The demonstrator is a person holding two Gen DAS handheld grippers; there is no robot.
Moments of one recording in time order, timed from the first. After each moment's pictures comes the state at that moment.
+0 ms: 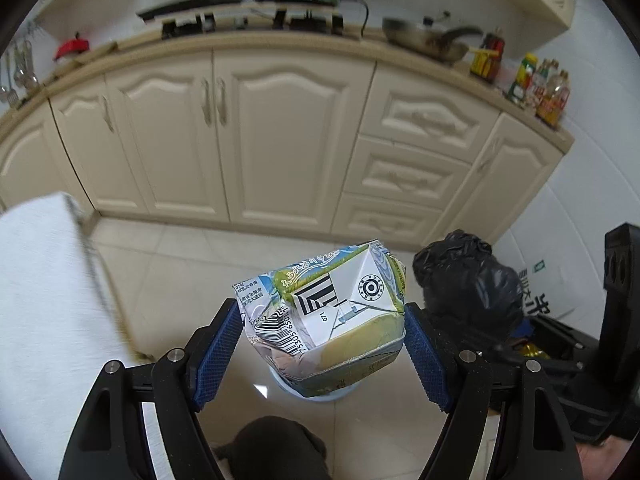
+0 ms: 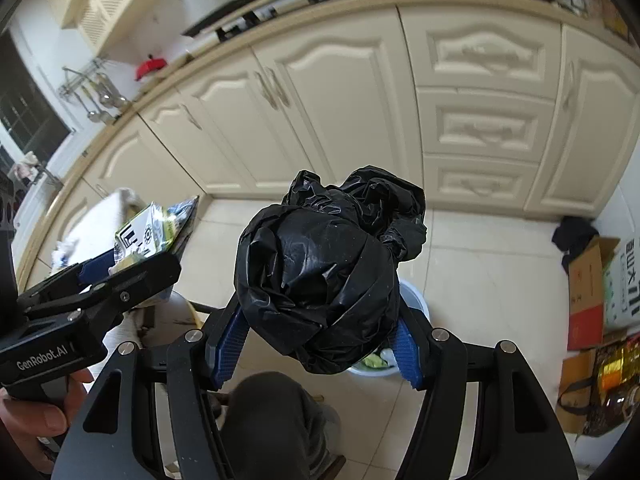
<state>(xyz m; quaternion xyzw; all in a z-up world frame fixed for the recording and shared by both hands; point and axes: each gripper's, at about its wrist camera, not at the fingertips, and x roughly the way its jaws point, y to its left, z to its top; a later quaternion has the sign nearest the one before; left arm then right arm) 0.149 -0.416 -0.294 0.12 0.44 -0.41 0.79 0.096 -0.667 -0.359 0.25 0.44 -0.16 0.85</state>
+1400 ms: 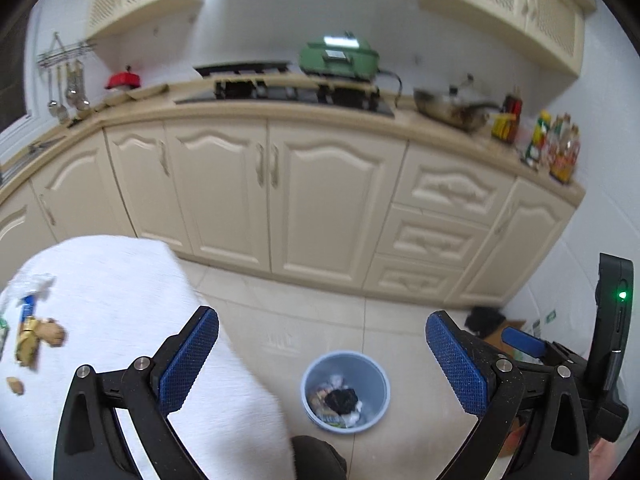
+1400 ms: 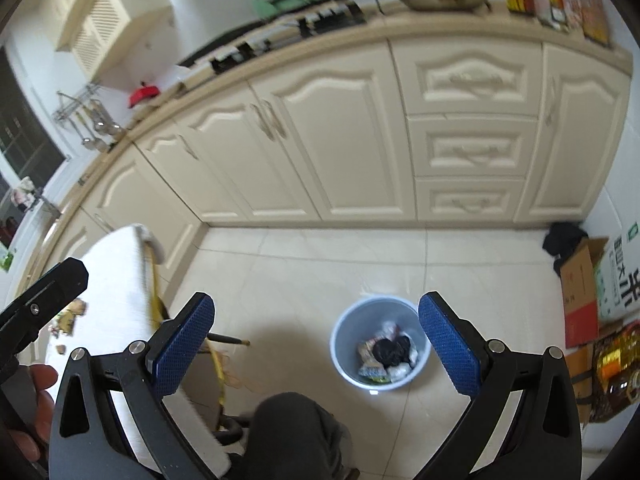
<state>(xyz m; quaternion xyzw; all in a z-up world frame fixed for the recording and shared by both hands) 0.129 -0.355 -0.238 0.06 0.34 -0.36 0.87 0.101 -0.637 -0.296 0.24 0.39 -0.19 0.87</state>
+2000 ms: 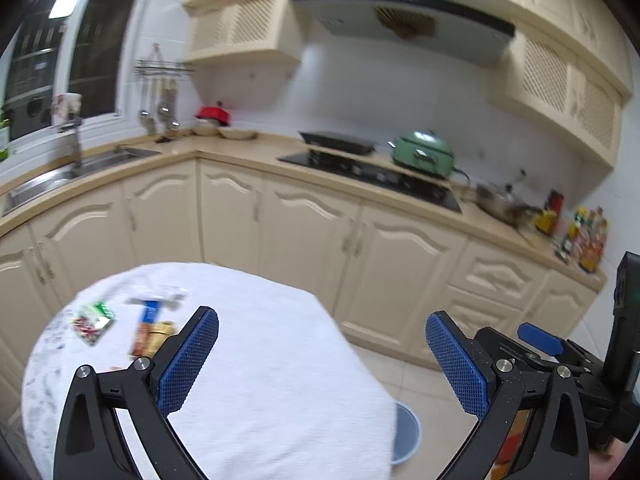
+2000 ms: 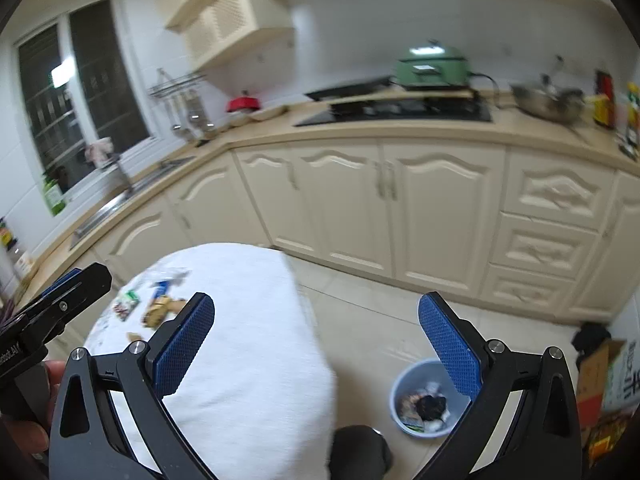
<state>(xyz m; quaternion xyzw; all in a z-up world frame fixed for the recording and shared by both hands) 0.034 -0.101 -0.176 -0.03 0.26 -0.26 0.93 0.146 -0.483 -0.193 0.13 0.32 -0.07 0.94</state>
